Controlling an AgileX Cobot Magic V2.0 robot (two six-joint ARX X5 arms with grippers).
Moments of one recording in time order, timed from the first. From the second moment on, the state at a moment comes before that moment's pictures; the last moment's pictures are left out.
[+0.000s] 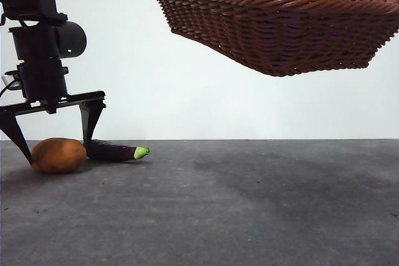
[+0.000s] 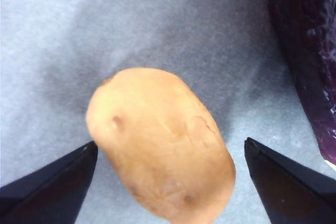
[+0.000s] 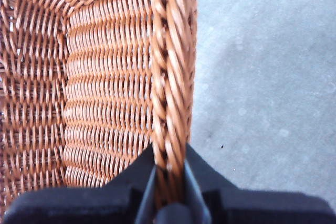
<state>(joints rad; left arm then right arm) -0.14 1.98 1.52 -0.81 0.01 -0.84 0.16 1.55 1.51 -0.95 -0.70 -0.25</state>
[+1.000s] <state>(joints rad) -0.23 1.66 1.52 -0.78 0.17 0.00 0.16 1.63 1.51 -1.02 -0.58 -0.20</state>
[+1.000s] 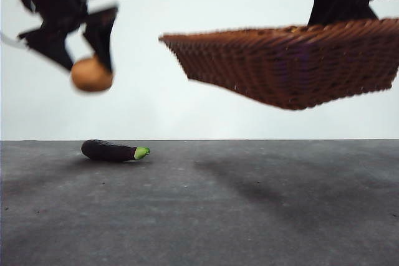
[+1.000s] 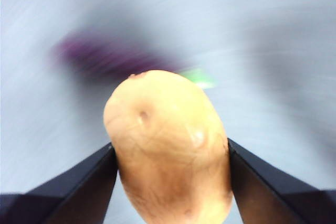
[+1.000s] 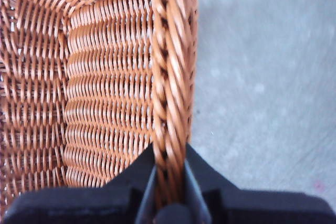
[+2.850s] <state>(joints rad) -0.50 1.74 2.01 -1.08 0.20 -0.06 0.21 1.76 1.51 -0.95 -0.55 -0.11</state>
